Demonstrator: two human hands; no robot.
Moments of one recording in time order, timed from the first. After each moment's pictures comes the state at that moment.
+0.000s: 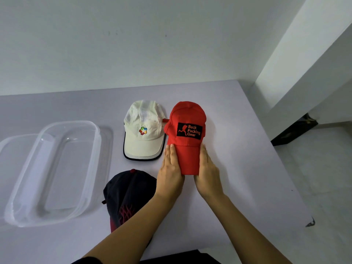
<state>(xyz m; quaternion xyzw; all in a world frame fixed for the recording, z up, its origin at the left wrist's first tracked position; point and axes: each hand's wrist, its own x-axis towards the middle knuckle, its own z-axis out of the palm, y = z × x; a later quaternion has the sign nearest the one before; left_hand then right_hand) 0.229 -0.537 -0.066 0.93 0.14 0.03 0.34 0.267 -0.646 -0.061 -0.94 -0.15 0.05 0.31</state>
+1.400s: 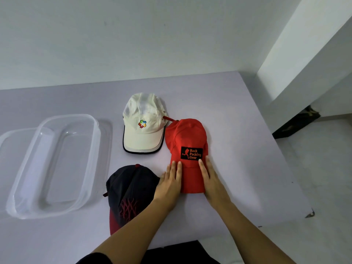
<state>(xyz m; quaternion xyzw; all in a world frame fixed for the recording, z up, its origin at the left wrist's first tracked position) 0.197 -0.539 -0.124 0.98 0.02 -0.15 0.14 0.248 -0.702 -0.152 -0.93 -0.24 0.10 0.25</state>
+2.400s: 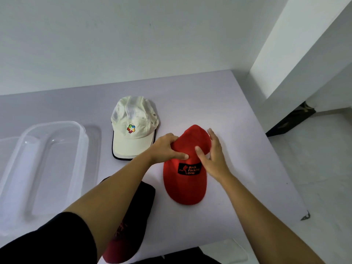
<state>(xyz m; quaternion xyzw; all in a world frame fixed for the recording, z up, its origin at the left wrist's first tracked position) 0.319 -0.502 -0.059 0.85 0.04 -0.19 0.48 0.334 -0.698 -0.102 -0.85 -0.08 0.11 0.50</state>
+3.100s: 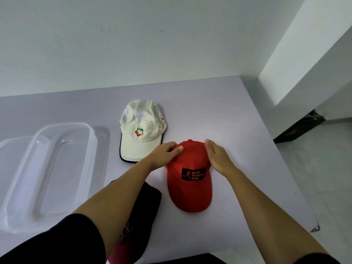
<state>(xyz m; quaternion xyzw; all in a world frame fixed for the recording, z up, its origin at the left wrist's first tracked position) 0.307 -0.481 -0.070 0.84 0.09 -0.19 0.50 0.360 -0.687 -0.088 -0.86 -0.09 0.21 0.45</state>
